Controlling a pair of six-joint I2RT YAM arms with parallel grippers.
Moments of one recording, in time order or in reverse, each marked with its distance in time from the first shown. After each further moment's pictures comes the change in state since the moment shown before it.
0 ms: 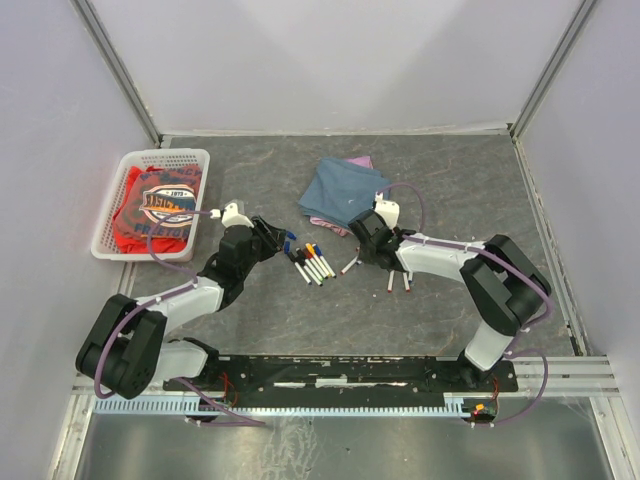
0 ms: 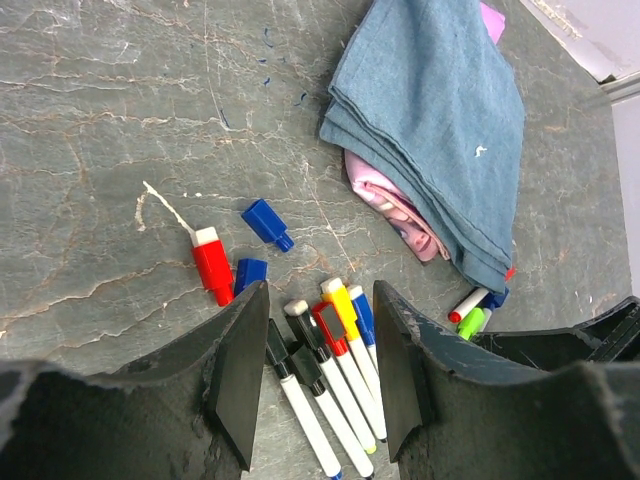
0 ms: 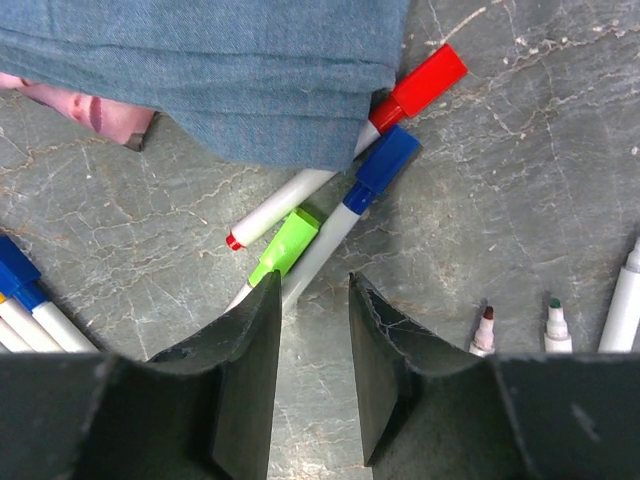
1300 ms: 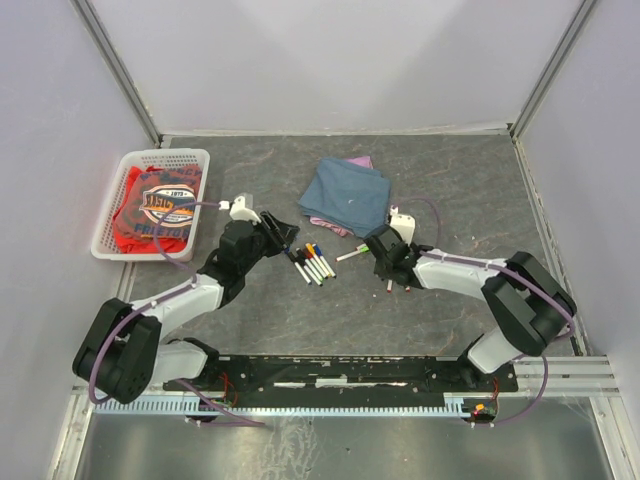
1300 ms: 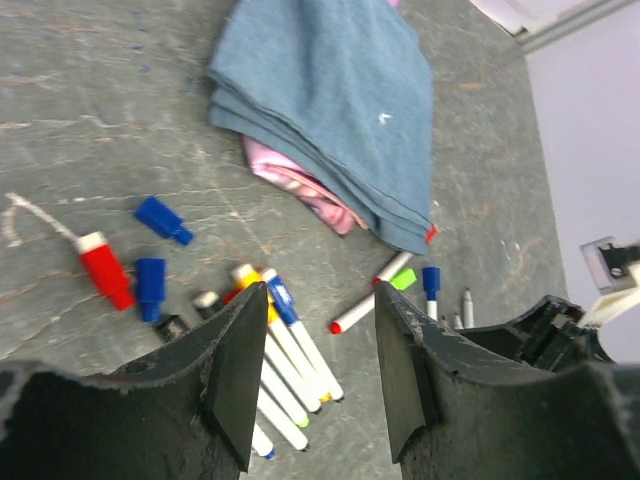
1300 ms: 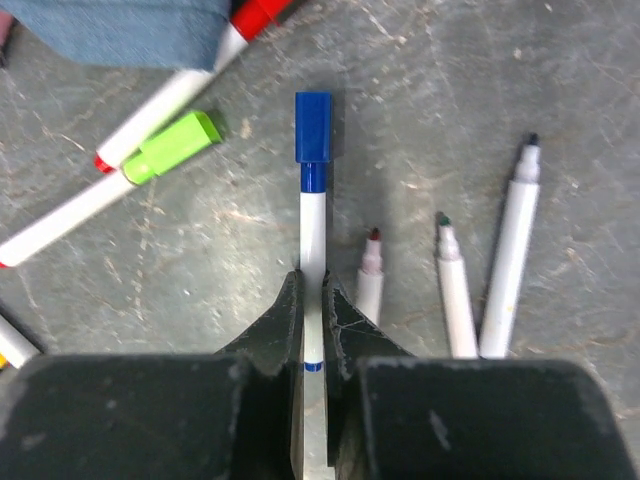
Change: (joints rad) left arm -0.023 -0.041 0.033 -0.015 0.115 0.000; right arm -0.006 -0.130 -0.178 0.030 0.015 0.002
